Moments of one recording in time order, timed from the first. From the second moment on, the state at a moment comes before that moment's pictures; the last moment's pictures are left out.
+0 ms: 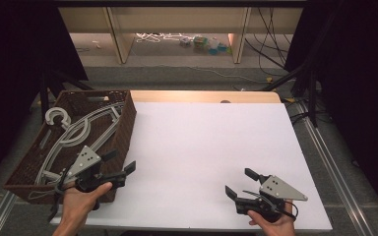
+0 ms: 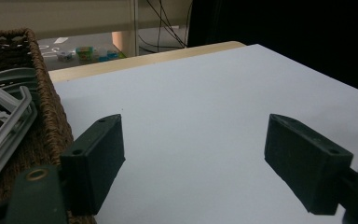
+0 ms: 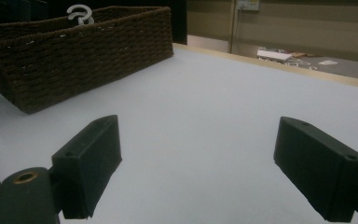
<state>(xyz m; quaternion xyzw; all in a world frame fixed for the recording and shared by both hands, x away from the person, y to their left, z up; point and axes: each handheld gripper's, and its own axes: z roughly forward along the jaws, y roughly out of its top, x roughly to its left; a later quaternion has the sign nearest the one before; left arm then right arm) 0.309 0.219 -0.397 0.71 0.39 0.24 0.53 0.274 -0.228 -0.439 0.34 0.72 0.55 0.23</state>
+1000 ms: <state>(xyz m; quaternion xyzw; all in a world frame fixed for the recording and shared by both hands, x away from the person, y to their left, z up) 0.287 0.184 -0.435 0.73 0.36 0.27 0.52 0.275 -0.232 -0.438 0.35 0.71 0.55 0.25</state>
